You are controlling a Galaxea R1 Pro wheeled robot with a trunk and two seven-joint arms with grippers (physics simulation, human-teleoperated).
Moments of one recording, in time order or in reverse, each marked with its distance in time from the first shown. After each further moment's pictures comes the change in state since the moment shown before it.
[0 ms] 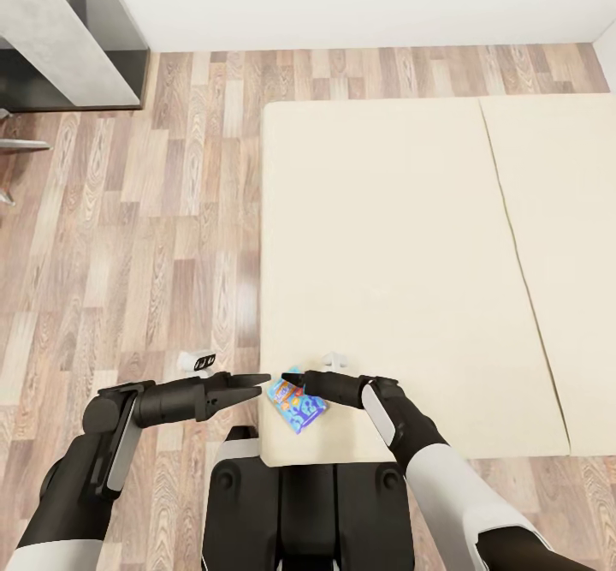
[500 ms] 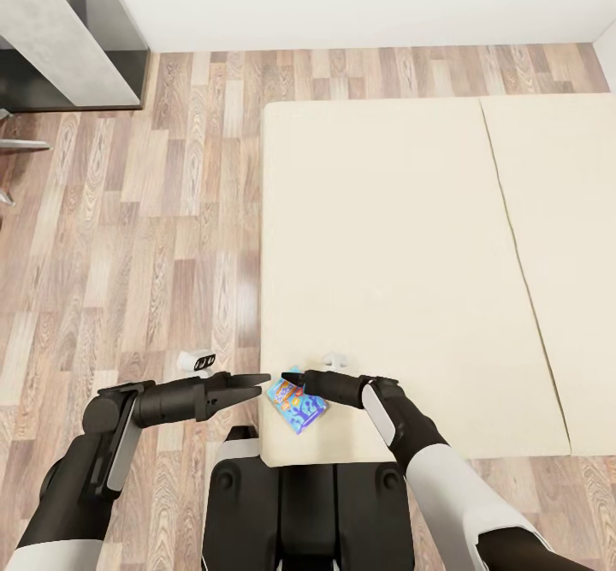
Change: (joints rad) left arm 0.000 0.000 0.000 0.000 0.000 0.000 0.000; right arm 0.002 0.000 -0.001 -0.005 -0.003 -0.001 0.002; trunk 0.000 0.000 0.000
